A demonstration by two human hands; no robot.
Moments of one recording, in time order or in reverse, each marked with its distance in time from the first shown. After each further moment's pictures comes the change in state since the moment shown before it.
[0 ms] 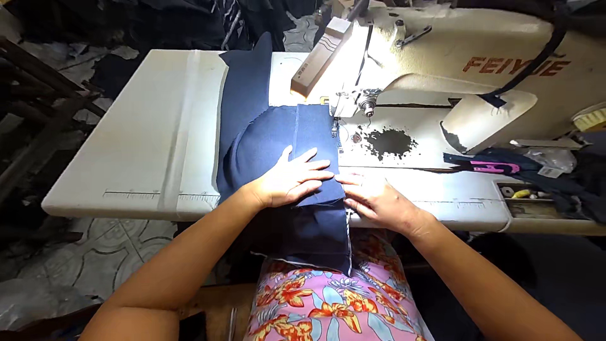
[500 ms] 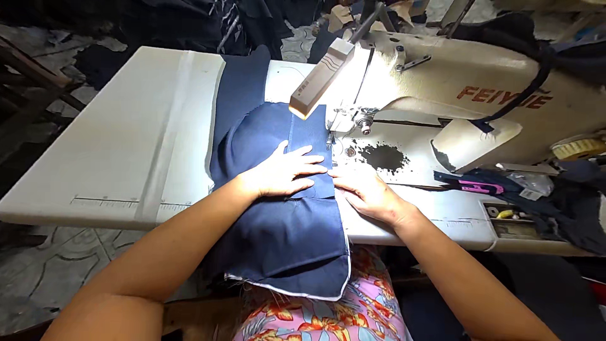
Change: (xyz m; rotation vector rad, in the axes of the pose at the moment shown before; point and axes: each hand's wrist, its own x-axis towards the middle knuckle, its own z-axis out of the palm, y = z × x) left_hand 0.032 -0.040 -0.011 0.079 -0.070 -0.016; right_hand 0.031 0.035 -0.005 -0.003 -0.018 0.014
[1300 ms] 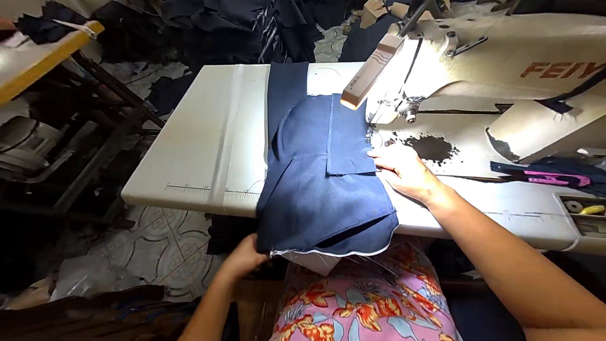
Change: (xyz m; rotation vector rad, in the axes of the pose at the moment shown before) left_hand -0.225 0.087 0.057 -0.757 0.083 -1.213; right_hand 0.015 0.013 0.010 0.024 0.136 0.024
